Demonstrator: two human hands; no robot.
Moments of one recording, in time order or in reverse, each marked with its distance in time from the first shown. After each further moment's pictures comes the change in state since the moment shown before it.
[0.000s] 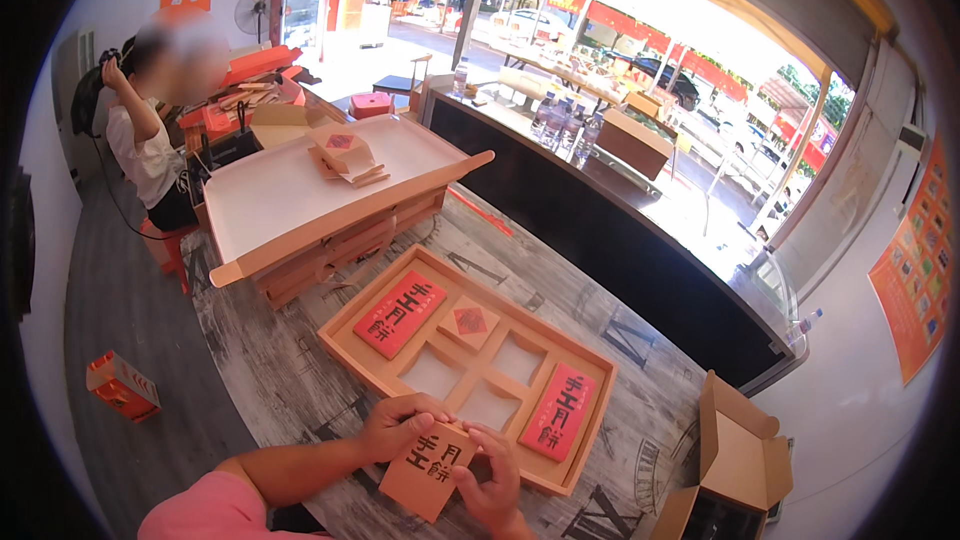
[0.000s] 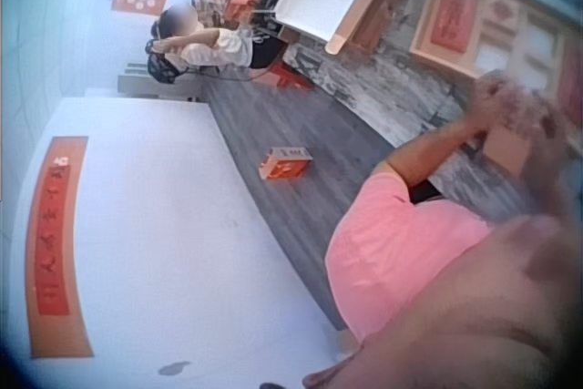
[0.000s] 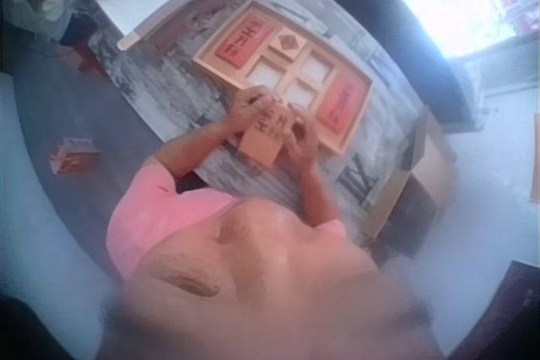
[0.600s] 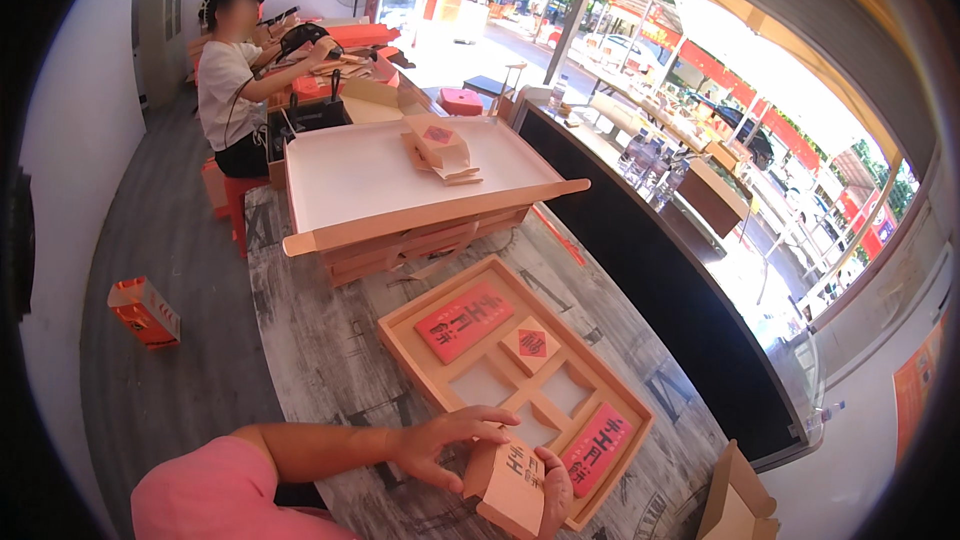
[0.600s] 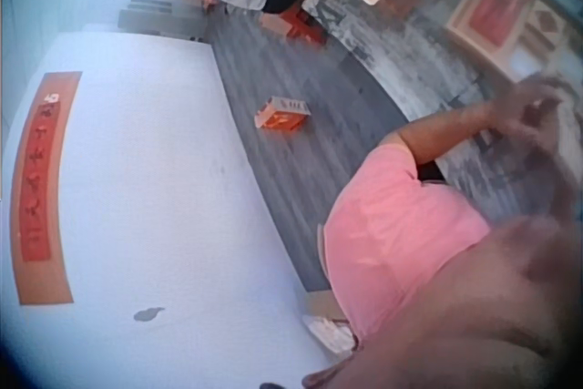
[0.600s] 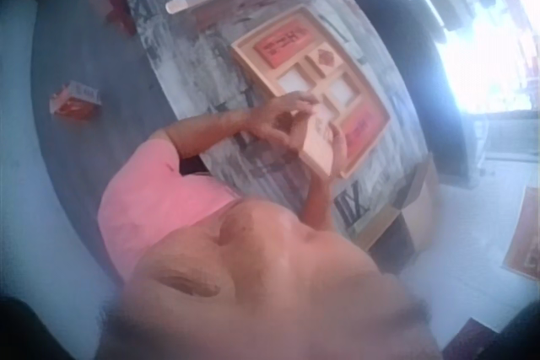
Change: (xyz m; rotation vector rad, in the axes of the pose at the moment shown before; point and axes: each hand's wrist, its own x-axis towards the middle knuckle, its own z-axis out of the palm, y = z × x) left_hand 0.008 0.031 -0.004 0.304 -0.308 0.336; right_hand -0.007 0.040 -0.039 0.708 0.182 0.668
